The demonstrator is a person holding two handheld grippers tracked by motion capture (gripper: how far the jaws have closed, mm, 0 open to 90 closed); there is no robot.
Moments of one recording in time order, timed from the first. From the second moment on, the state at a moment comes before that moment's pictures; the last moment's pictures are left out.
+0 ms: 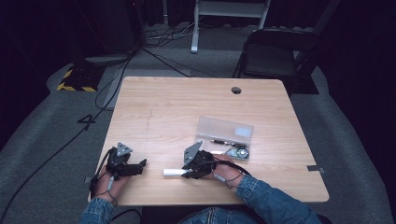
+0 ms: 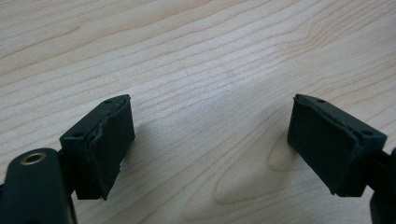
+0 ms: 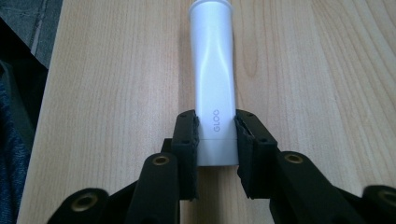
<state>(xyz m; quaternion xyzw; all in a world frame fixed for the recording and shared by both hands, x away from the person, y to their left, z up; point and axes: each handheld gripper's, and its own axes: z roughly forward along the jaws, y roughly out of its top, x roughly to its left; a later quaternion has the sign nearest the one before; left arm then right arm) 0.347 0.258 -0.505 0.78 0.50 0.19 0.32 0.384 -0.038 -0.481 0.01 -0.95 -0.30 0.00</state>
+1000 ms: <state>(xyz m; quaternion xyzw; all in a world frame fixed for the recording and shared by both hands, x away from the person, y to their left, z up) 0.347 0.258 -0.505 0.78 0.50 0.19 0.32 0.395 -0.076 -0.425 -0.01 -0.94 -0.35 -0.03</state>
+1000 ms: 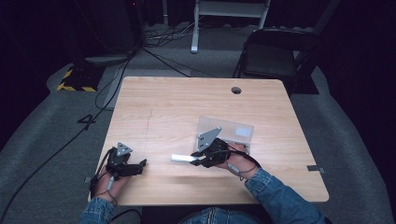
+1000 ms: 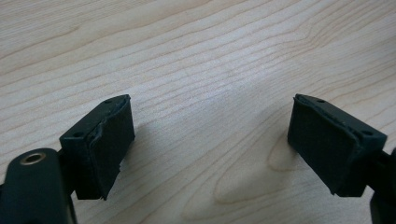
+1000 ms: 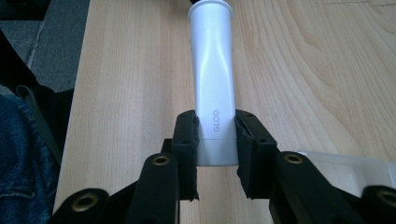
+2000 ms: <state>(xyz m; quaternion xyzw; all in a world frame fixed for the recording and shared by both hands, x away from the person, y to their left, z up) 0.347 0.258 -0.505 0.78 0.50 0.19 0.32 0.412 -0.113 -0.413 -0.05 -0.94 -0.34 -0.05</state>
